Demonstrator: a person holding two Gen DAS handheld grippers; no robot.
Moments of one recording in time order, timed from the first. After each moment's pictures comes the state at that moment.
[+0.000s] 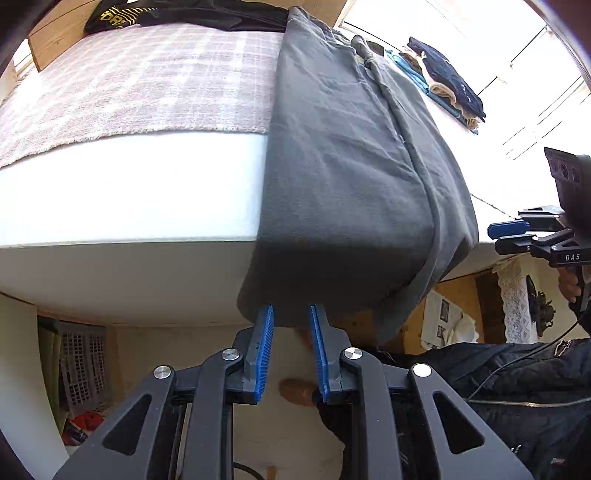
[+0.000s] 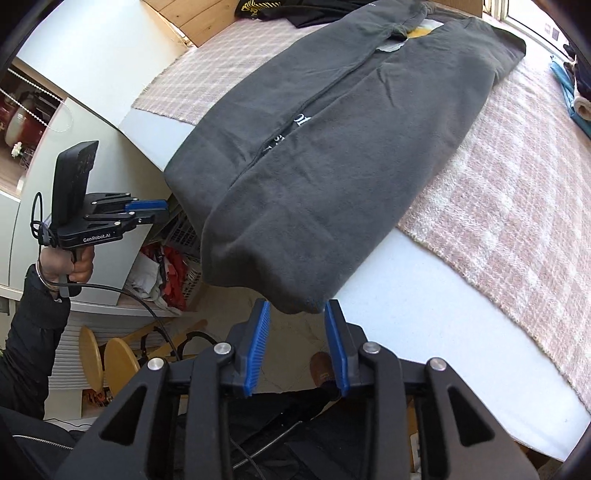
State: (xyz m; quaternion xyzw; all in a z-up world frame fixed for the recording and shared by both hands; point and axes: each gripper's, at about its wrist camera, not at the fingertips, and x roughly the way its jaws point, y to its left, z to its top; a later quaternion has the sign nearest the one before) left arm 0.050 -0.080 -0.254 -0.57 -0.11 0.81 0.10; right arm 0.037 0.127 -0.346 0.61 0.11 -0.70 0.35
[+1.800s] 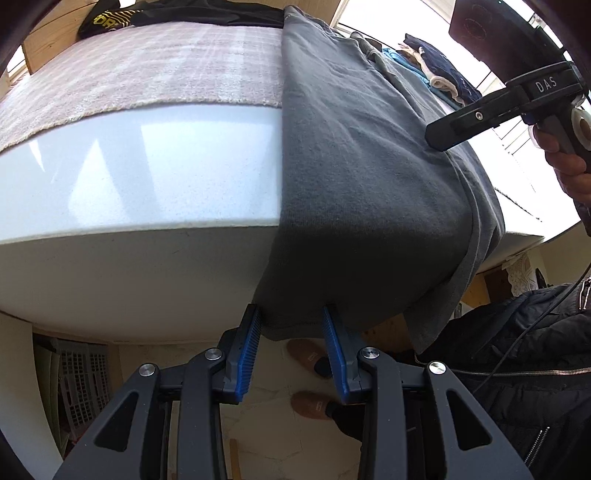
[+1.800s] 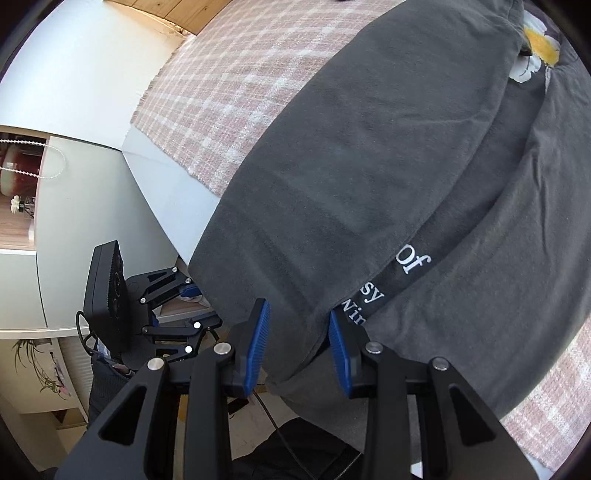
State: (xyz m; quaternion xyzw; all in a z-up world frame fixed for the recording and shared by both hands) left arm 0.029 -0.054 -0.286 -0.54 -0.12 0.82 0.13; right arm -0.054 0.038 -0.355 0.69 0.06 -0.61 0.39
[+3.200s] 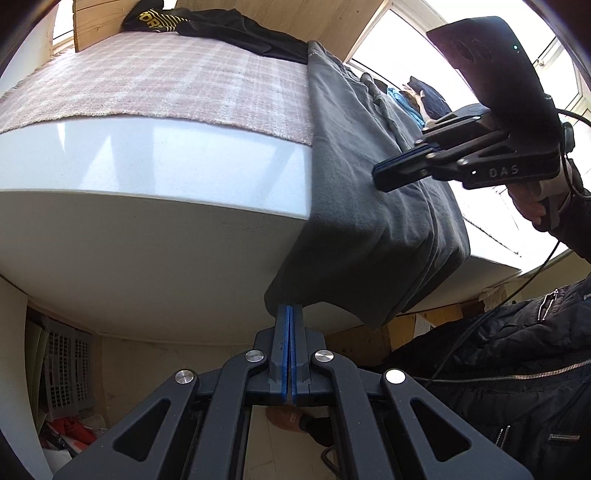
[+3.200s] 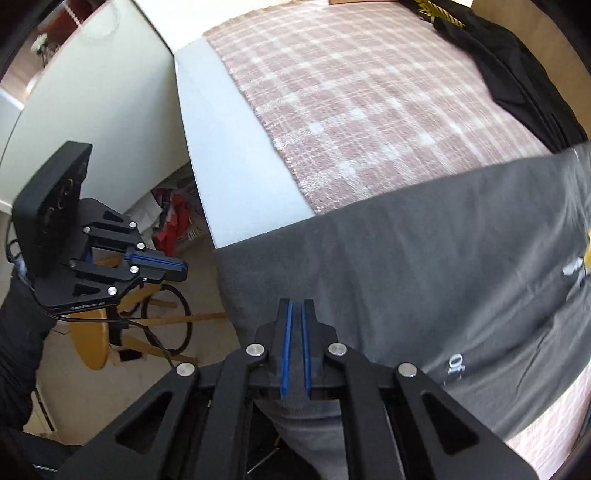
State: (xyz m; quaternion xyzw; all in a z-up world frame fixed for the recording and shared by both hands) left arm 0.074 -0.084 -0.257 -0.50 -0.19 0.84 0.11; right arm -0.009 -0.026 -0.328 0.54 0.32 -0.61 0.48
